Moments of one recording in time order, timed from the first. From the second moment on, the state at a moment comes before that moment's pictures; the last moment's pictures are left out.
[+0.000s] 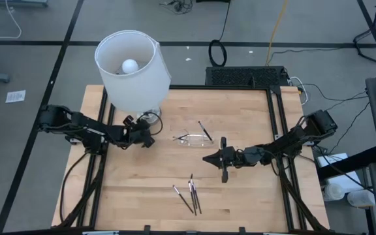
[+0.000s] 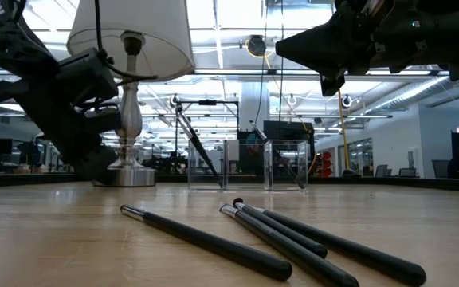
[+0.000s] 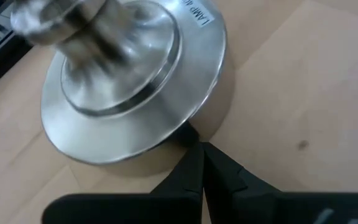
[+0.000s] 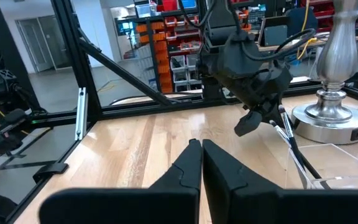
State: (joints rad) left arm 0.08 1.39 0.32 -0.01 -0.67 -0.45; right arm 0.35 1.57 0.44 1.13 0.36 0.16
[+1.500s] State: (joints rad) left arm -0.51 1.25 0.25 0.72 -0.31 -0.15; right arm 0.36 1.57 0.44 1.09 0.36 0.17
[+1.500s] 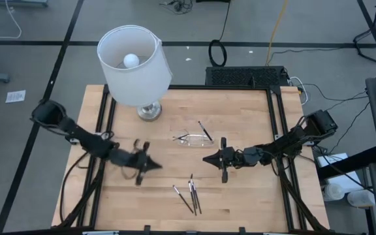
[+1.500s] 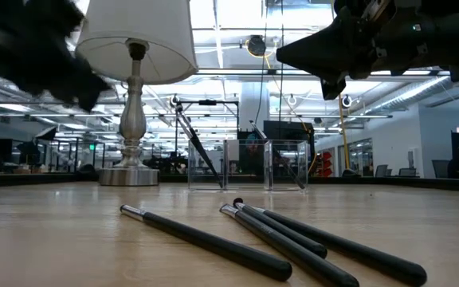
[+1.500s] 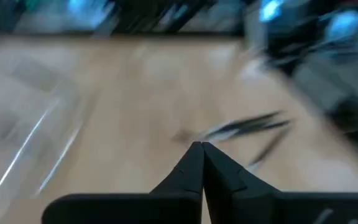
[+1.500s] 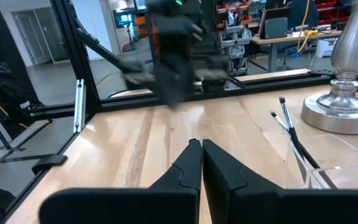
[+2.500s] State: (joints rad) left arm -0.81 1.25 0.25 0.75 -0.59 0.12; right arm 0.50 1.75 1.48 -0.46 0.48 0.24
